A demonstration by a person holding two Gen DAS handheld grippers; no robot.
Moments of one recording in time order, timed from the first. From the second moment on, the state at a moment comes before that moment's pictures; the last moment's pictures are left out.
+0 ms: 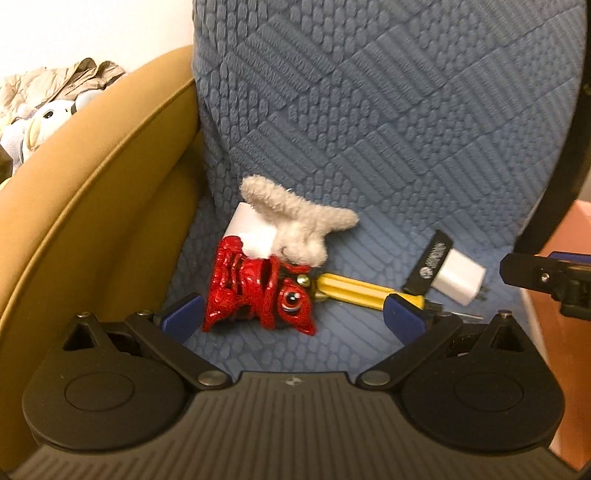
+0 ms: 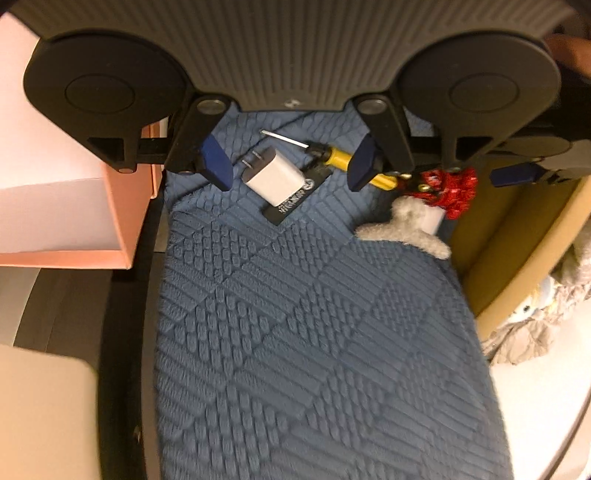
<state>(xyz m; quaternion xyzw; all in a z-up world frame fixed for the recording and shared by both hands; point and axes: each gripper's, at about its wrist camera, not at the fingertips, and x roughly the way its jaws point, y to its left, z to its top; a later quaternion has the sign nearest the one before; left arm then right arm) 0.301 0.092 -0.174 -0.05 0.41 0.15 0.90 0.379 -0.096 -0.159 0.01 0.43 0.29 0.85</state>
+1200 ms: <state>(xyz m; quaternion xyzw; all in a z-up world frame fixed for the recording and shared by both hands) 0.347 0.124 -0.235 -0.06 0.45 0.16 0.88 0.417 -0.033 -0.232 -0.10 0.47 0.32 0.82</state>
